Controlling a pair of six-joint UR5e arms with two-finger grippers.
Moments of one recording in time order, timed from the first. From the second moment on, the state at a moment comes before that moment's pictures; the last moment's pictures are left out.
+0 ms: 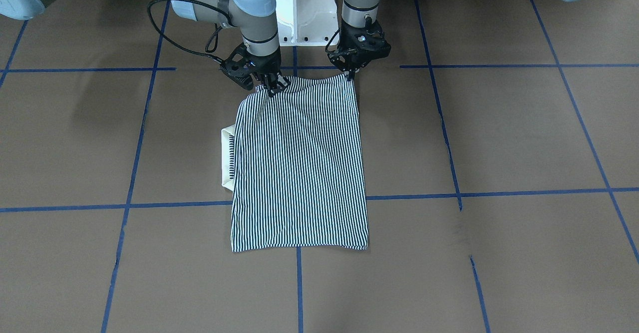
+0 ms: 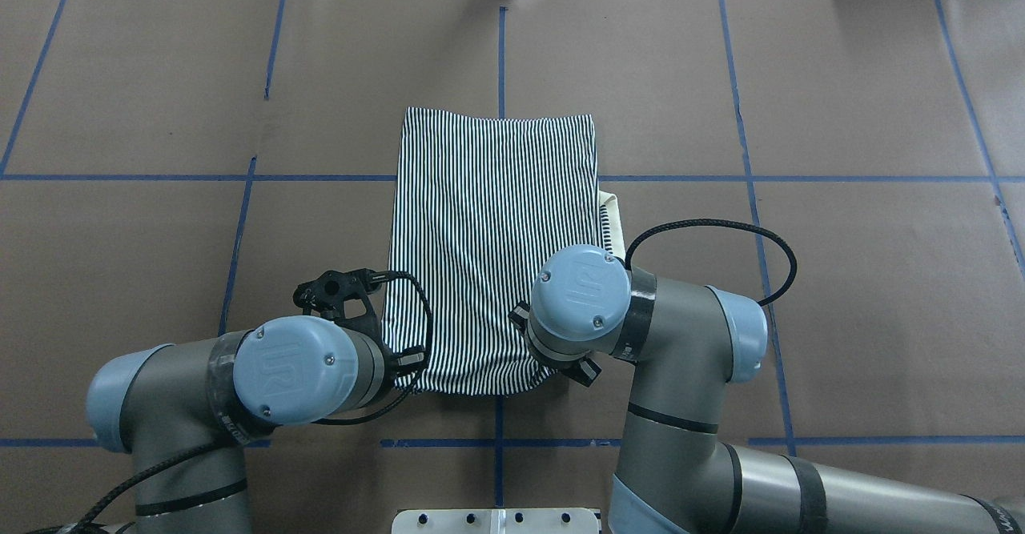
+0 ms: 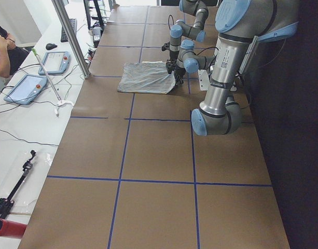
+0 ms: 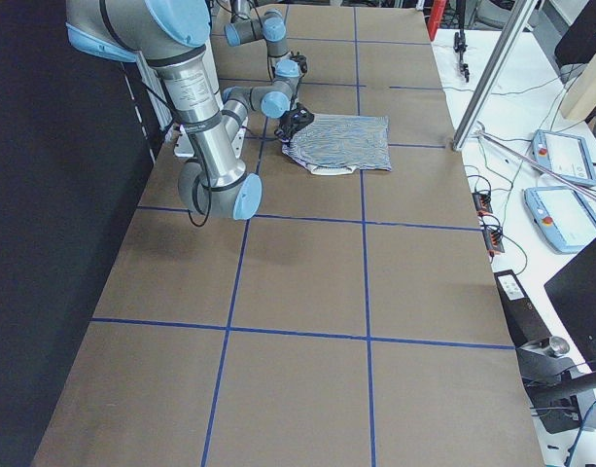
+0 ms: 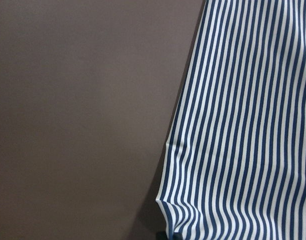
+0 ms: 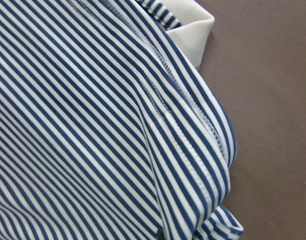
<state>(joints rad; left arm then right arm) -0.26 -2.01 -2.02 -1.51 -1.62 -1.64 0.33 -0.97 1.79 -1.61 1.80 2.07</state>
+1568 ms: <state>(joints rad) -0.38 -1.99 -1.97 -1.72 -1.66 -1.74 0.44 -0.94 1.70 -1.43 1.79 1.98</state>
